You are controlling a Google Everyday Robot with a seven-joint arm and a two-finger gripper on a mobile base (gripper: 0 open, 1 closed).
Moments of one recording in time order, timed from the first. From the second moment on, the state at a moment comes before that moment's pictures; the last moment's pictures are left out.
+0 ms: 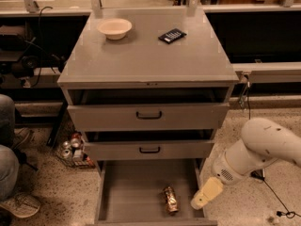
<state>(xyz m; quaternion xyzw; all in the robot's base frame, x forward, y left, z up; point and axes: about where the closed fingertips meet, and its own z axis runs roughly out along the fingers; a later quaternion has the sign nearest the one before) 0.404 -0.177 0.599 -0.42 0.88 0.21 0.08</state>
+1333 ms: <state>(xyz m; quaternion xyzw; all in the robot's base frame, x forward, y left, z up) 0.422 -0.087 0.375 -0.33 0.84 0.41 0.12</state>
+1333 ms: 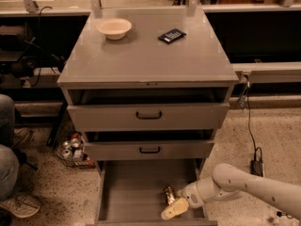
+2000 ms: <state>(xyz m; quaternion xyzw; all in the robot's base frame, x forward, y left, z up) 0.425 -0.087 0.359 -0.33 0.85 0.40 0.11</state>
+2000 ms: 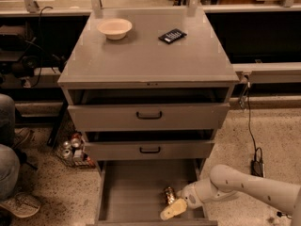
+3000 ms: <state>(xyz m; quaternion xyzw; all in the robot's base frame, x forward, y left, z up) 0.490 -0.104 0.225 -0.27 0.90 0.32 0.15</state>
